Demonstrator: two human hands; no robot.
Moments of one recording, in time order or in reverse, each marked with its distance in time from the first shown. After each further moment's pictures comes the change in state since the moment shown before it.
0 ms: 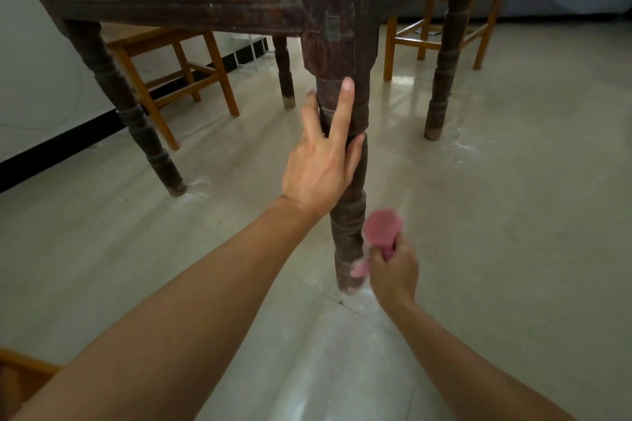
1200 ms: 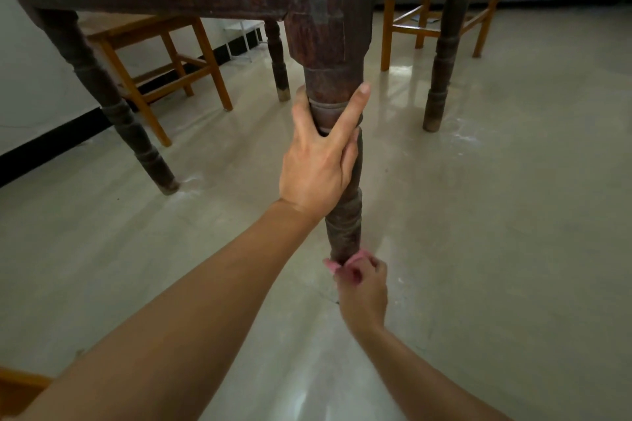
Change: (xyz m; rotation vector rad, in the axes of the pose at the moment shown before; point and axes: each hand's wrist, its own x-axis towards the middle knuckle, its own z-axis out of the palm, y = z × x) left_hand -0.003 -0.005 0.018 -0.022 0.073 0.016; right_hand -0.031 0.032 0.043 0.194 -0.146 0.154
